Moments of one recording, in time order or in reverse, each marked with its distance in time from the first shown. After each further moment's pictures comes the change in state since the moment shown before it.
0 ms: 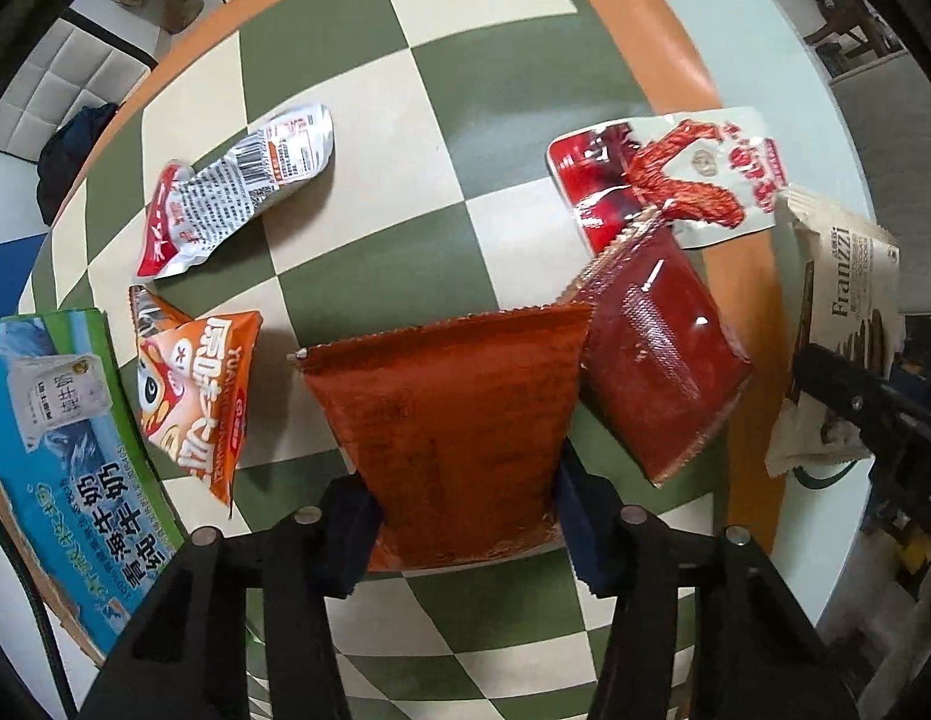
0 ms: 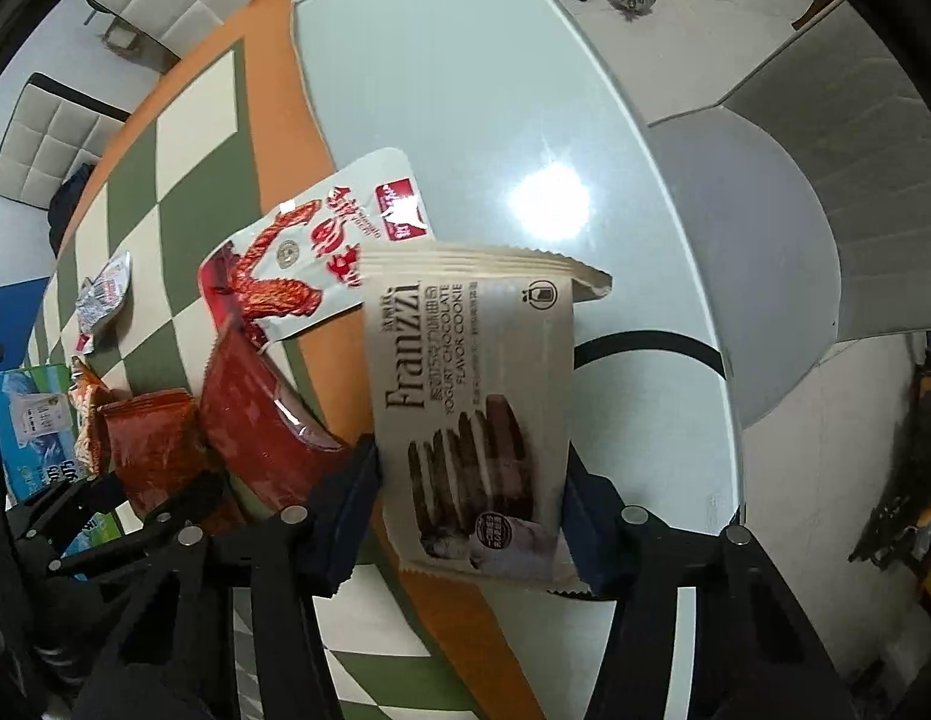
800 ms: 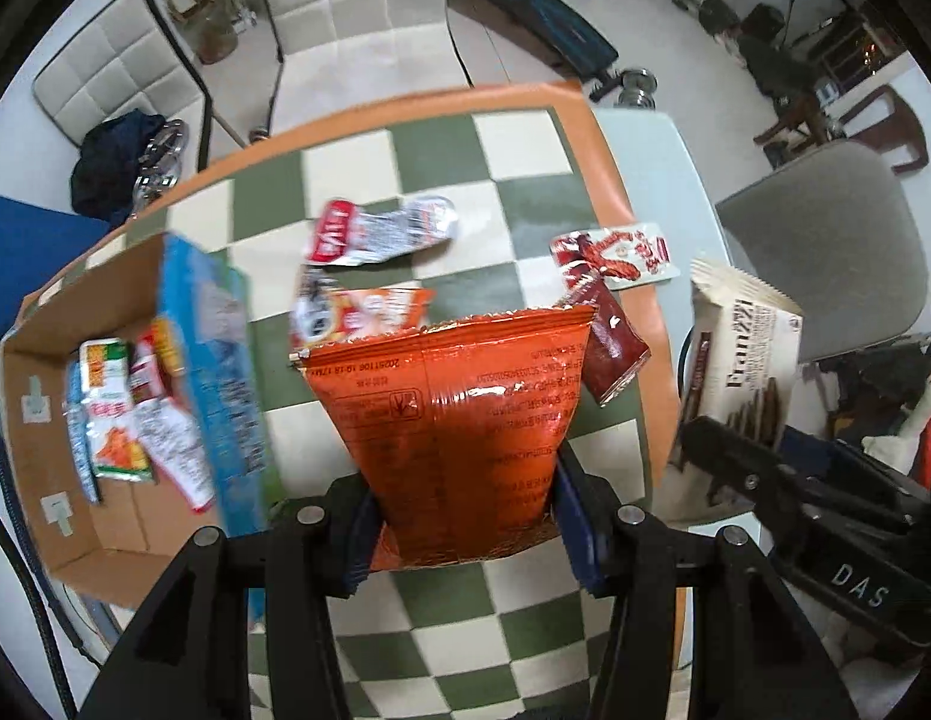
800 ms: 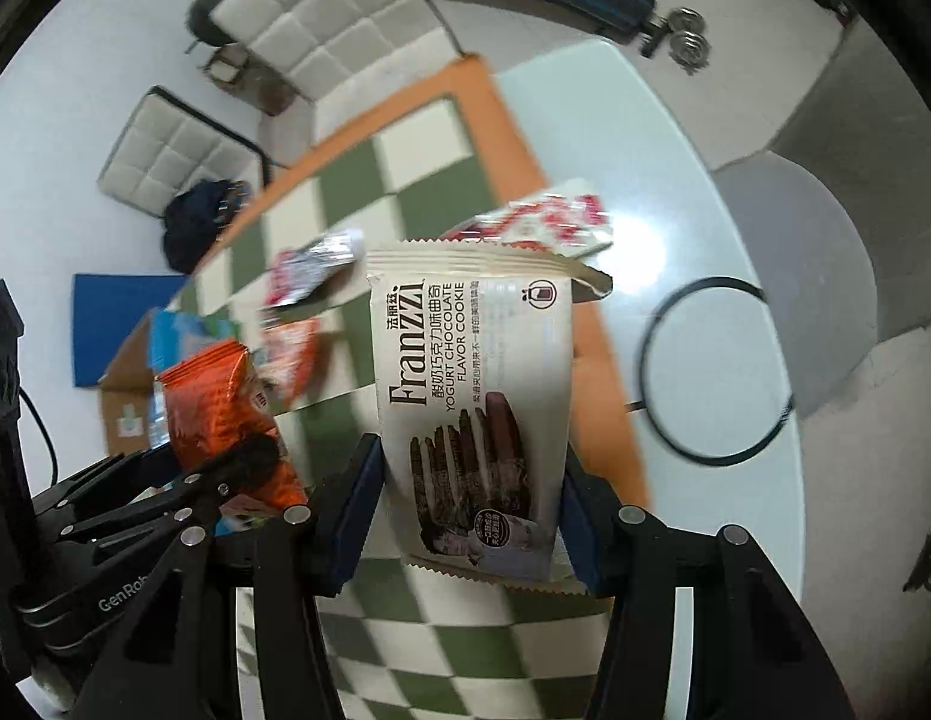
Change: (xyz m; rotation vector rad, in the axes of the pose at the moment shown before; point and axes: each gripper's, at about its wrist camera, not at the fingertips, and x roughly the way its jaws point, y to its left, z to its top) left arm -0.144 0.100 -0.101 -0.077 -0.233 -0.153; right arm -0.117 0.073 -0.091 -0.075 -0.141 0.218
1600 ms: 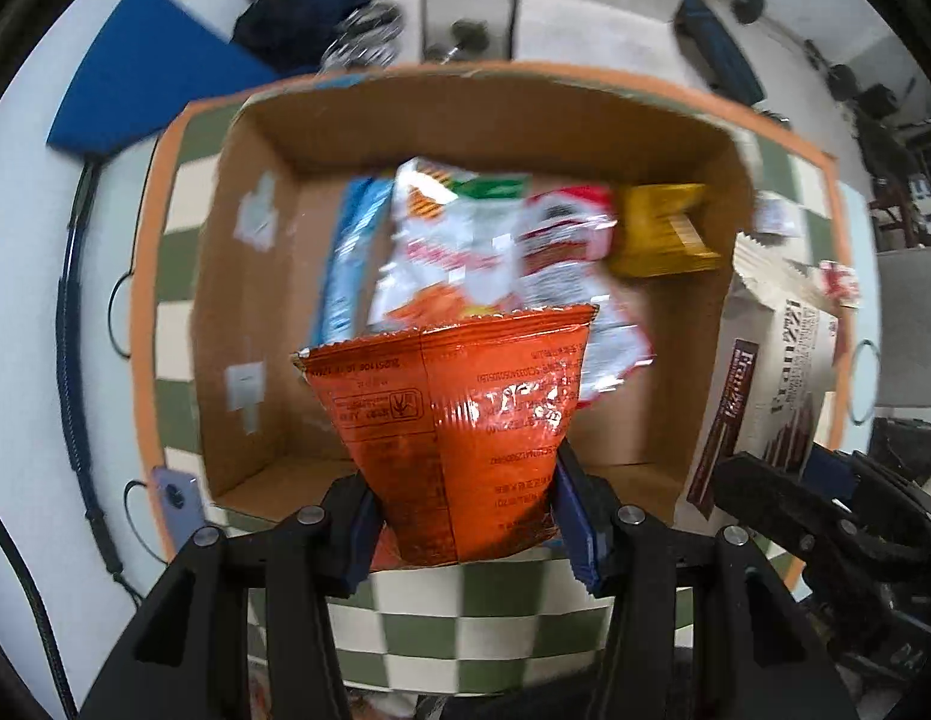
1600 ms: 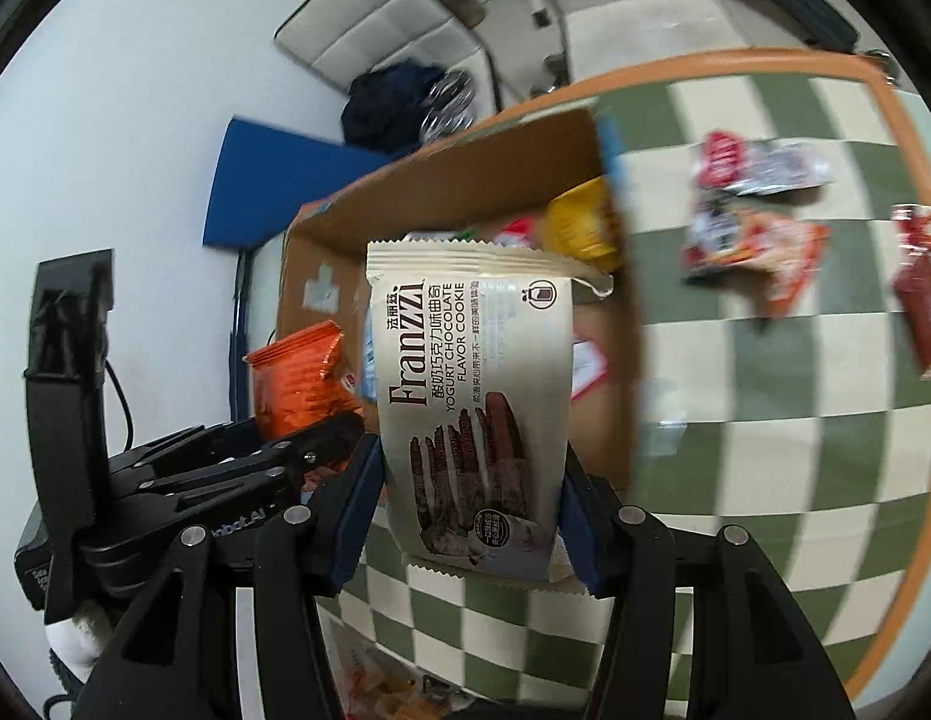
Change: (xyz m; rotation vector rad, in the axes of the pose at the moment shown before) left arm -0.001 0.306 -0.079 -0.248 0.106 0.052; right arm 0.094 0.307 -0.105 -0.237 0.157 0.207
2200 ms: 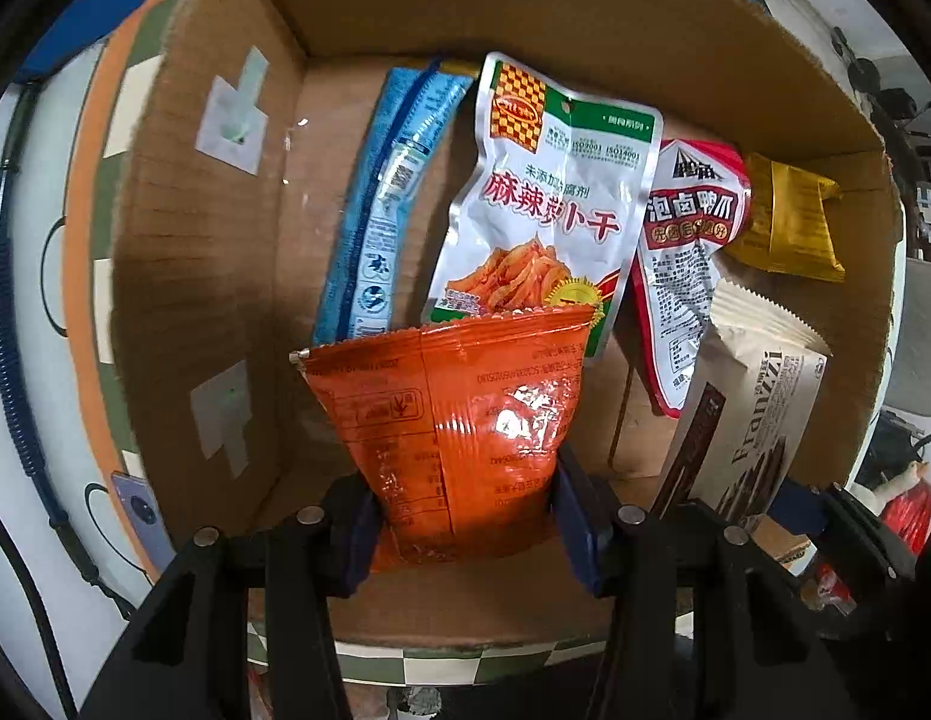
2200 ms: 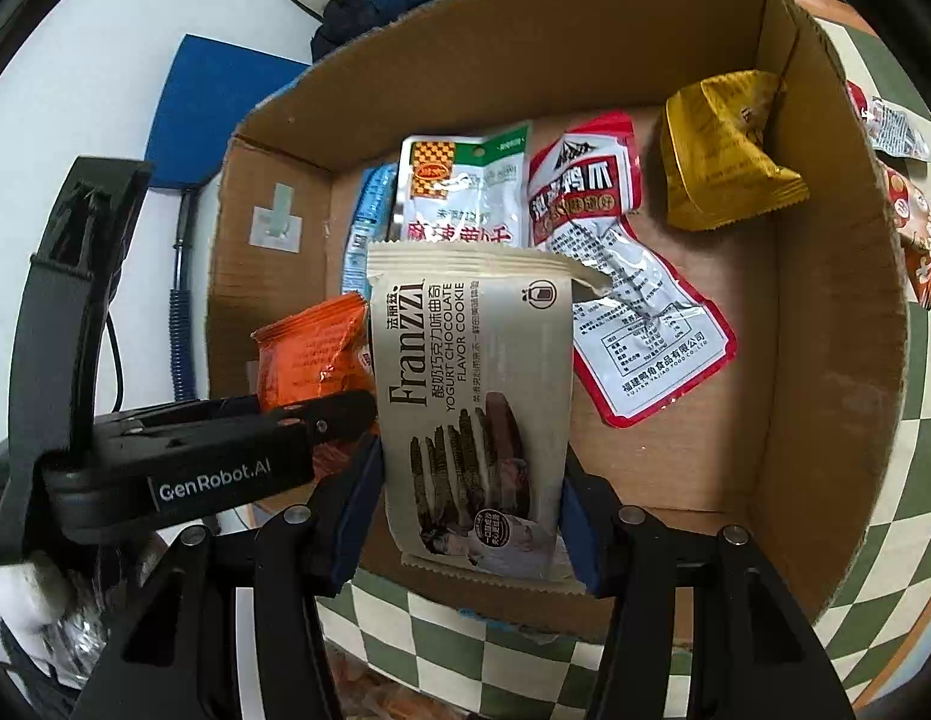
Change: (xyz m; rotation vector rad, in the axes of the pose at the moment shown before) left arm 0.088 0.050 0.027 -0.029 0.201 -0.101; right arm 0.114 0.029 0.006 0.014 0.108 -0.114
